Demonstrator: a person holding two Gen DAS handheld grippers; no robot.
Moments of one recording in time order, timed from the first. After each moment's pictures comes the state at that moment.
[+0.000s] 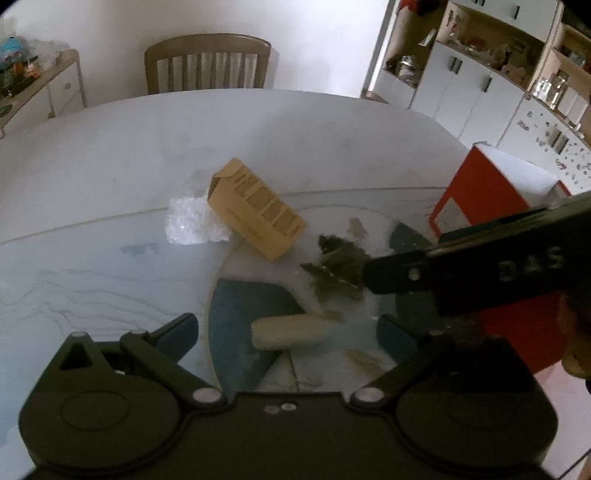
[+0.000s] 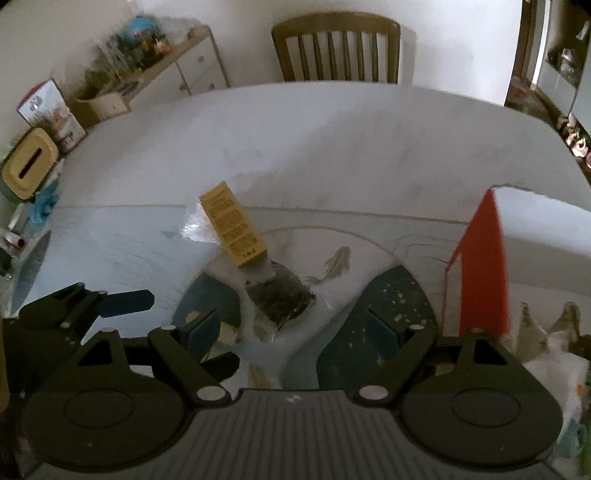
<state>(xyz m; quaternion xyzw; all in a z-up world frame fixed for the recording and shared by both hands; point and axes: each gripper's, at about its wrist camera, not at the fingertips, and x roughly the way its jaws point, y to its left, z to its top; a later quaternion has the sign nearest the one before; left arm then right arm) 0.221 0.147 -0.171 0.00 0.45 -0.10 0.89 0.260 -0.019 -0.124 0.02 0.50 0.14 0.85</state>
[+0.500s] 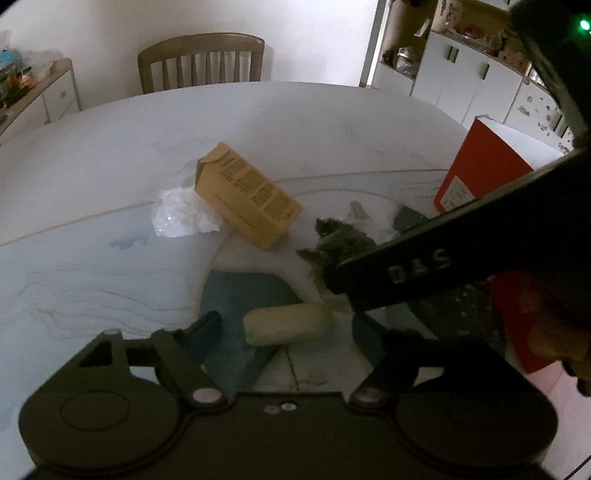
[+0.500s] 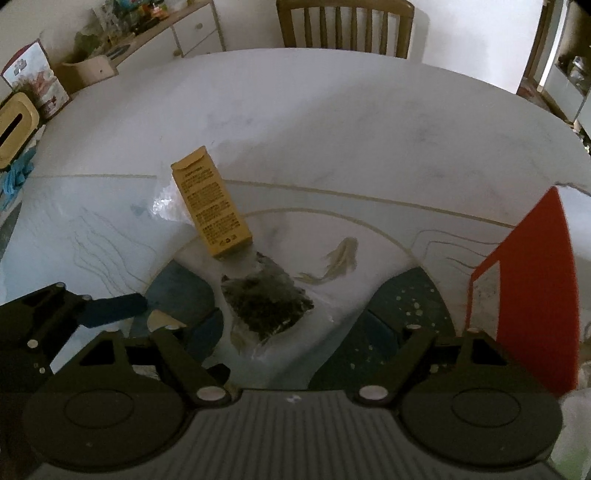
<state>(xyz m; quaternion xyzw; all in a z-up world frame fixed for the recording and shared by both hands) 0.220 0.137 -0.186 0.03 0.45 -0.11 0.89 0.285 -0.003 -0.166 -0.02 0.53 0.14 0.84</state>
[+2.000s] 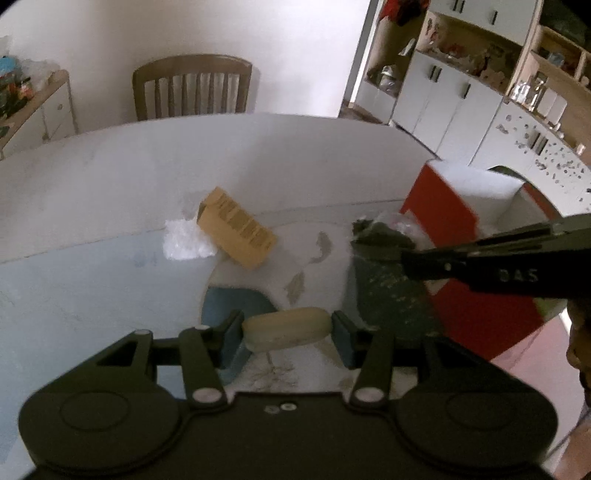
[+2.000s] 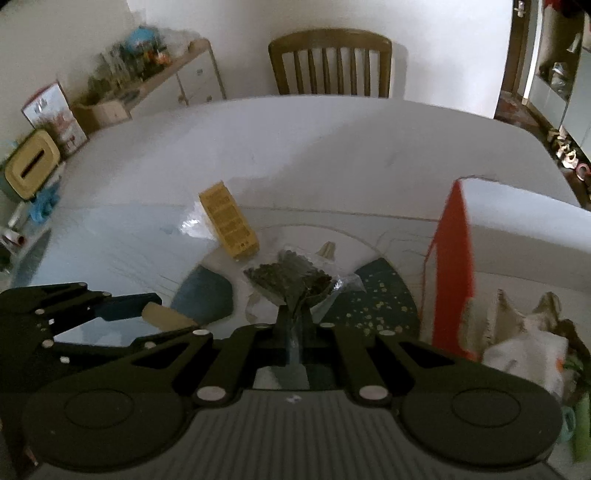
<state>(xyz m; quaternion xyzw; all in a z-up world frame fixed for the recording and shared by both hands) 0.192 0.143 -0.129 0.01 0.43 -0.14 0.89 0.220 -0.044 -0.106 0.02 0.47 0.14 0.87</state>
